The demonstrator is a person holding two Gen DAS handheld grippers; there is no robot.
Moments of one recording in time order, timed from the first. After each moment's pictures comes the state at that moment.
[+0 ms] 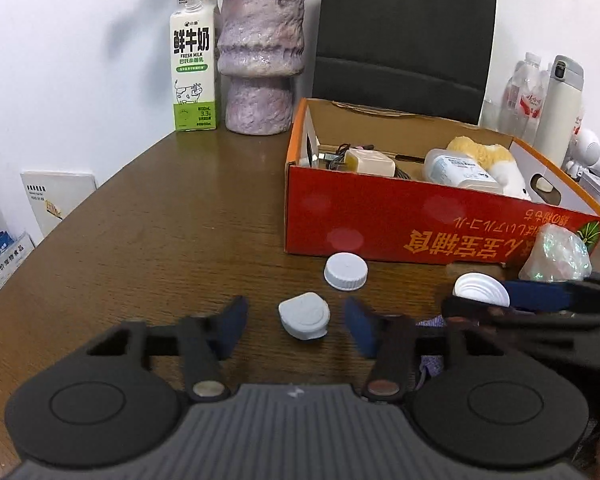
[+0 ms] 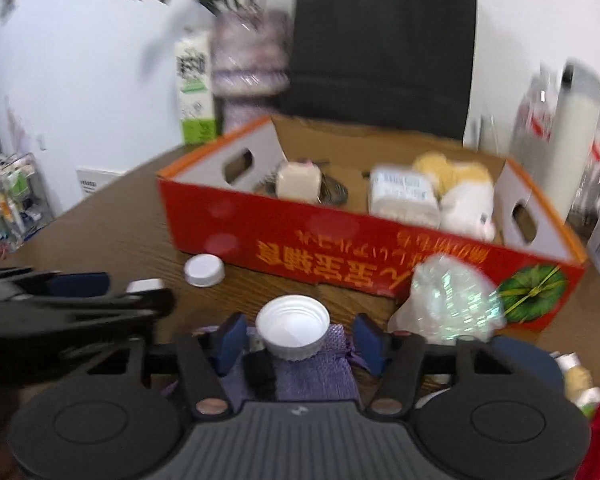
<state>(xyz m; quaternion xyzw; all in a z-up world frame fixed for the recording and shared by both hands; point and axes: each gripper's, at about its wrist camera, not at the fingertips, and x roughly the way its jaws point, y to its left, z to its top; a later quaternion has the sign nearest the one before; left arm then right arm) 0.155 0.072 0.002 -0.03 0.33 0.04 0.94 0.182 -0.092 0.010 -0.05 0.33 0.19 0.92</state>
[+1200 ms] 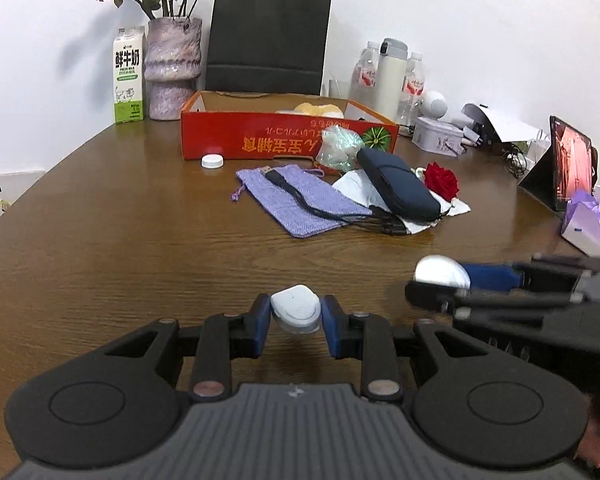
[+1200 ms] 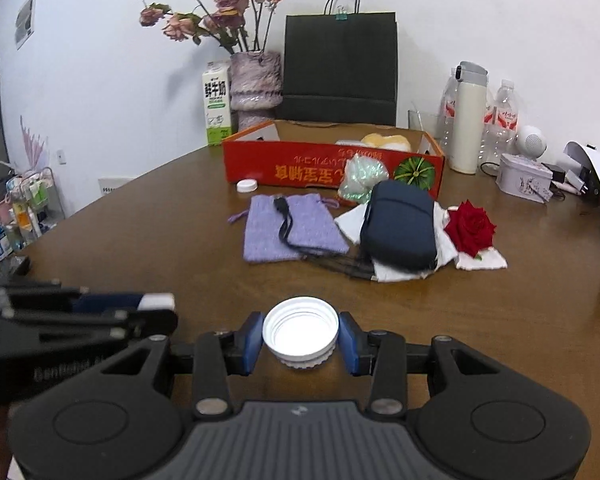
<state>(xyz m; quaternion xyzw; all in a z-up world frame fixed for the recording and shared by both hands) -0.076 0.000 0.013 -0.02 0.30 -0.09 0.95 -0.074 -0.179 0.016 -0.04 0.29 0.17 0.94</state>
